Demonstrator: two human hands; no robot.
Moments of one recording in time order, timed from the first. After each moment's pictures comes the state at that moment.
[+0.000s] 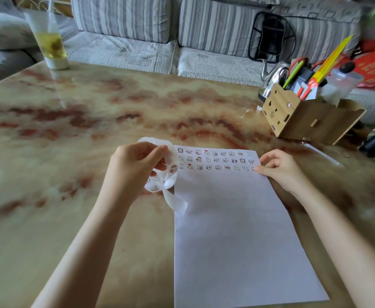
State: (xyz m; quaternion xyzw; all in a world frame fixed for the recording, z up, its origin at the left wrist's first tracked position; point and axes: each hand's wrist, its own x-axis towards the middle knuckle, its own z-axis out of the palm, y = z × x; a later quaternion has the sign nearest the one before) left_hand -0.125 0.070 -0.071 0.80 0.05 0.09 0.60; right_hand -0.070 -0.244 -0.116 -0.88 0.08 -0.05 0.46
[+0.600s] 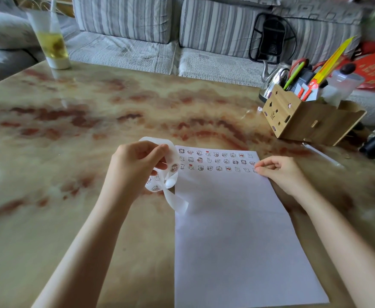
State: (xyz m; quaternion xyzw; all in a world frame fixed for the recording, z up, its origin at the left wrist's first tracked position) left_hand -0.123 0.072 -0.071 0.79 0.05 0.09 0.60; right_hand -0.072 -0.243 -0.118 -0.90 0.07 -0.05 0.44
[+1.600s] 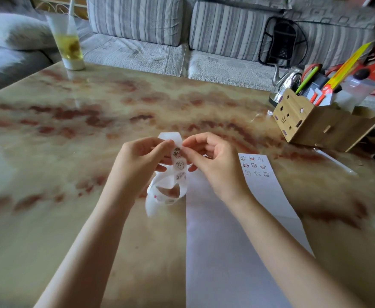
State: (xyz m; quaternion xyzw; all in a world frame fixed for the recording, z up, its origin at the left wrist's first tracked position) left_hand -0.126 0.083 -0.062 0.74 0.03 0.09 0.66; right_hand -0.112 -0.063 -0.068 -0.75 -0.15 -0.08 0.64
